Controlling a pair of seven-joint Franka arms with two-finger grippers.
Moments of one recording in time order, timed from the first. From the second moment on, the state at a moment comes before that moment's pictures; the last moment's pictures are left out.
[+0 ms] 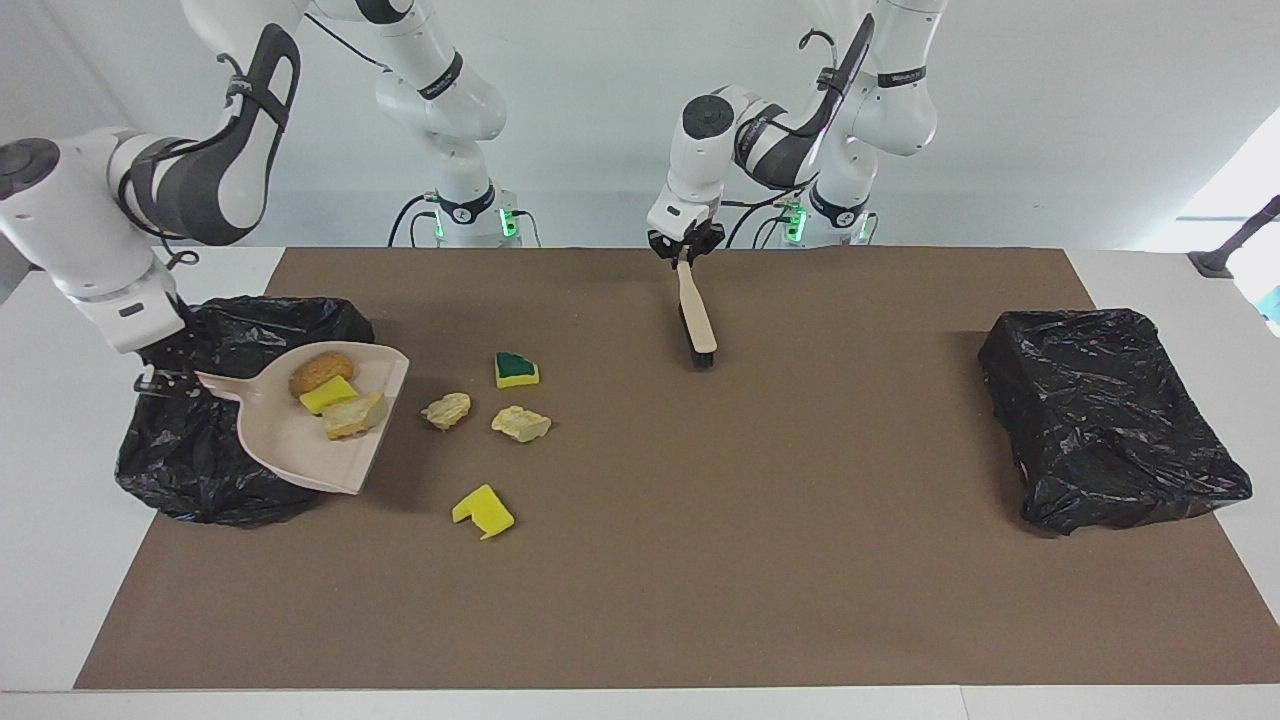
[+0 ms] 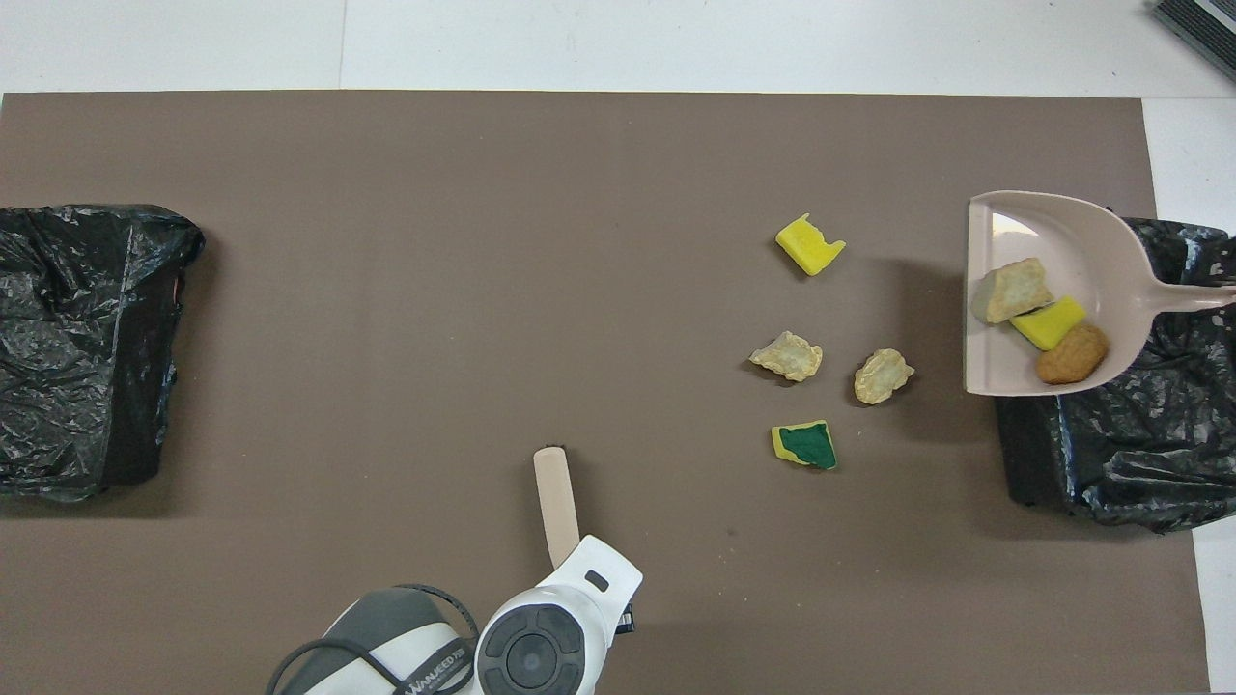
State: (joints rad) left arm -0.83 -0.14 -0.13 -2.43 -0.21 2.22 -0.90; right arm -0.40 0.22 0.02 -1.66 -0.06 1.94 -1.83
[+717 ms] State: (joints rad) left arm -0.84 -0.12 -0.12 -2.43 -0.21 2.24 -0.88; right arm -0.50 0.05 0.02 -1.76 -0.54 1.84 -1.81
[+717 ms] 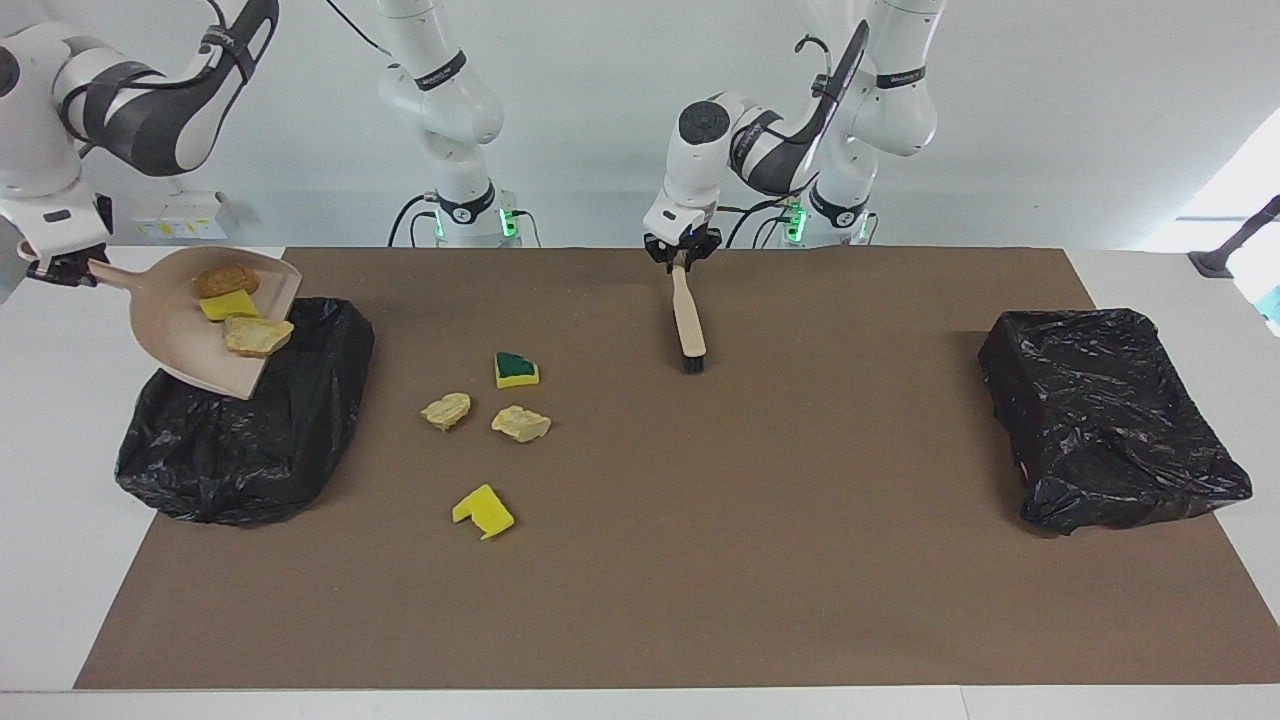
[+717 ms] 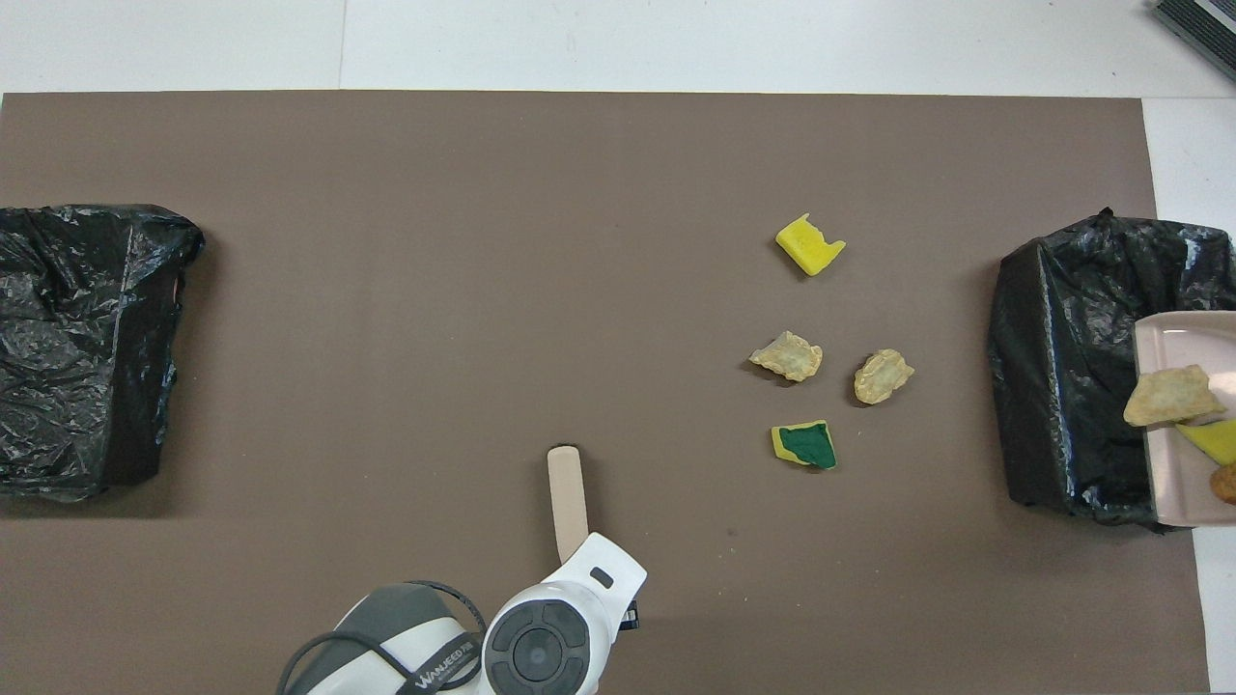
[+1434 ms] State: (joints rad) left arm -0.63 -0.12 -0.09 -2.30 -0.21 2.10 -0.86; right arm -0.40 -0.09 0.05 -1.92 -1.00 1.95 -1.59
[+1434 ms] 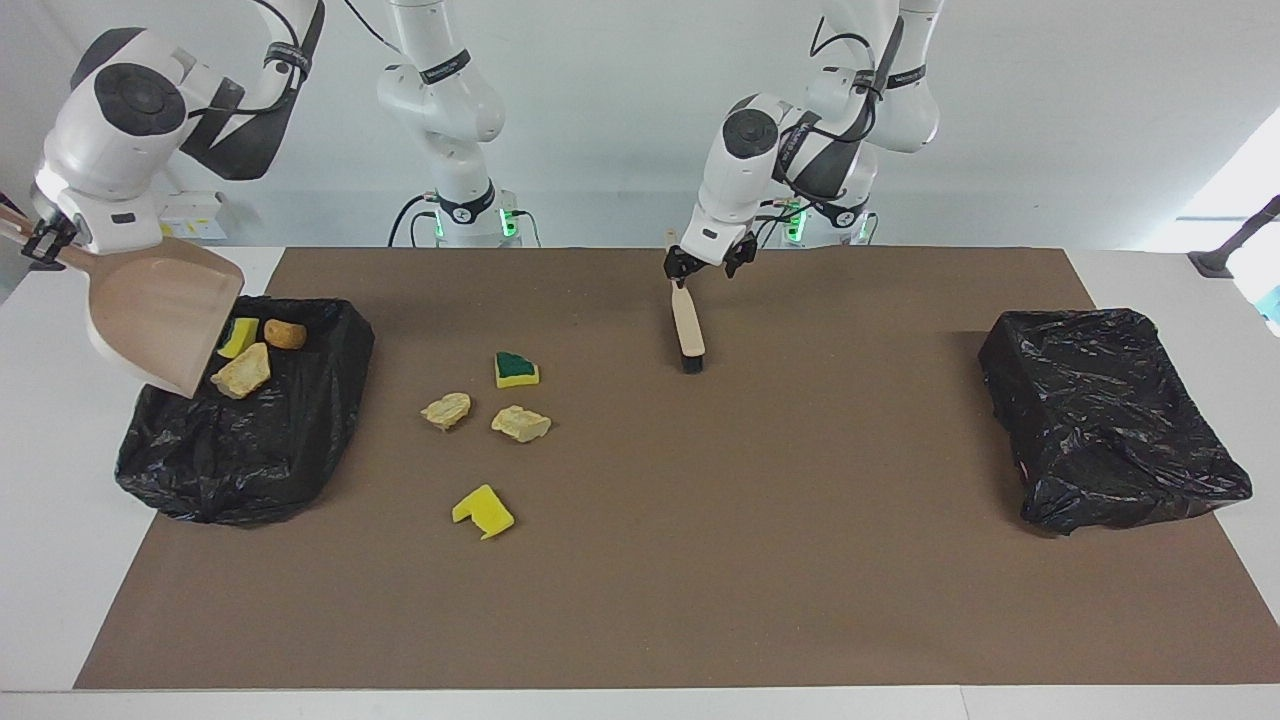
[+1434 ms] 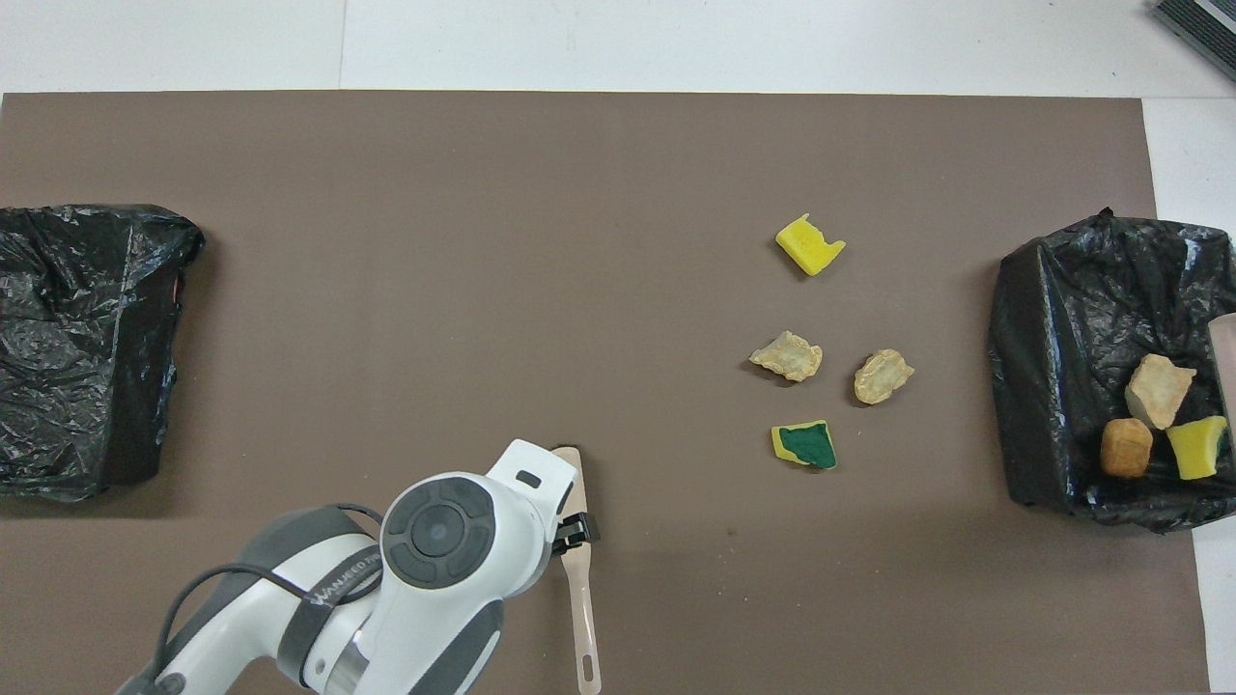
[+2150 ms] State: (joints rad) left arm -0.25 -0.12 -0.08 -2.25 -0.17 2.05 -0.33; right arm -0.30 -0.11 0.08 -1.88 -0.68 1.95 -1.42
